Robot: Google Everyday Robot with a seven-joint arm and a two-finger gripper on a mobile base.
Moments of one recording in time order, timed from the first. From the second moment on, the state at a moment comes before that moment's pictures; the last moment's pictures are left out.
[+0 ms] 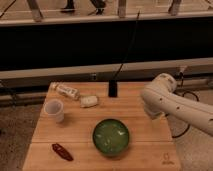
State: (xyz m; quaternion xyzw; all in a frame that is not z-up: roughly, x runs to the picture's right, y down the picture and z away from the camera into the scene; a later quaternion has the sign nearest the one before) arm 0.229 0.143 0.720 -0.27 0.03 -0.16 0.95
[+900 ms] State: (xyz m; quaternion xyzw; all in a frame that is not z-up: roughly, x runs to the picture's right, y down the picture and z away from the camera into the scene) arm 0.203 0.157 0.737 -0.26 0.02 -0.30 0.92
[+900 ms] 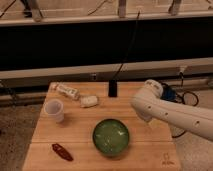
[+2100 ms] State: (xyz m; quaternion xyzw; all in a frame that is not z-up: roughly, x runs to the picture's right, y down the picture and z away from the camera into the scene) arm 0.185 0.165 0.746 -0.26 -0.02 -0.39 0.88
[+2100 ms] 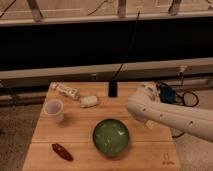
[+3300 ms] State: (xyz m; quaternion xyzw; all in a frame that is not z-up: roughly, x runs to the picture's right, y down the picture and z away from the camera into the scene) arm 0.169 0.172 0.754 -0.26 -0.05 -0.46 0.85
